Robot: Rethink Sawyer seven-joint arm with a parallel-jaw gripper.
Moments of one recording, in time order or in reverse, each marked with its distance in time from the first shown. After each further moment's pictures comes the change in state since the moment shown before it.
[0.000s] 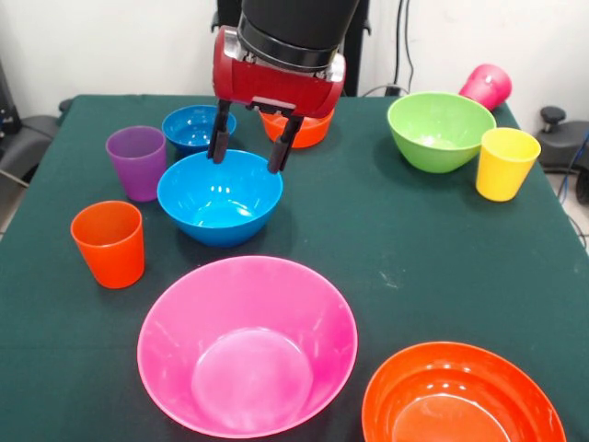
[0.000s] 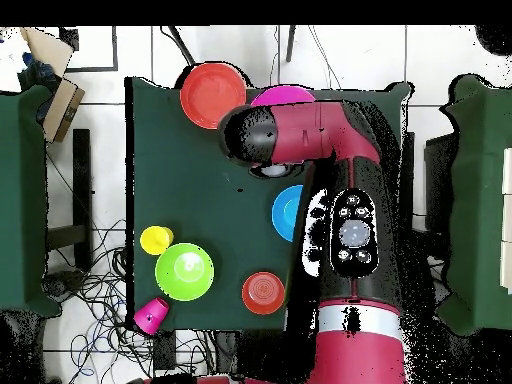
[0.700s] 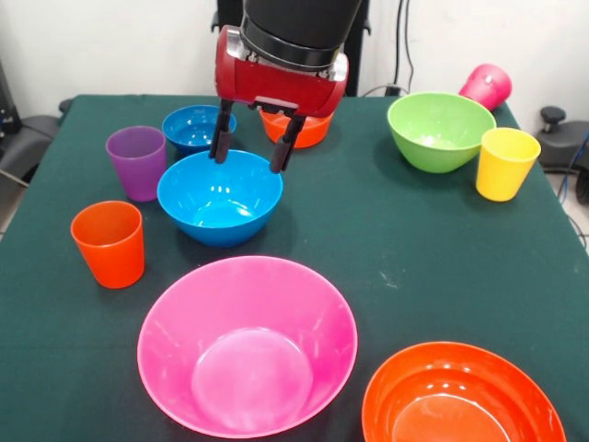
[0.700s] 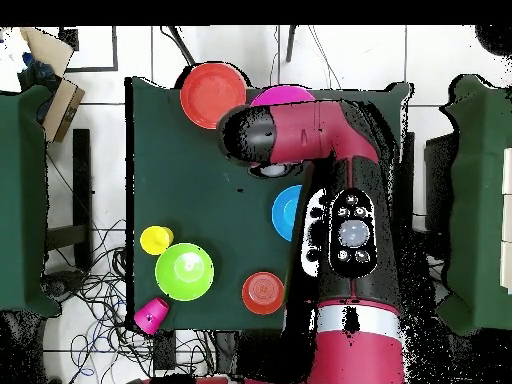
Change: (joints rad) arm 0.002 -0.001 0.001 0.000 0.000 0.000 0.000
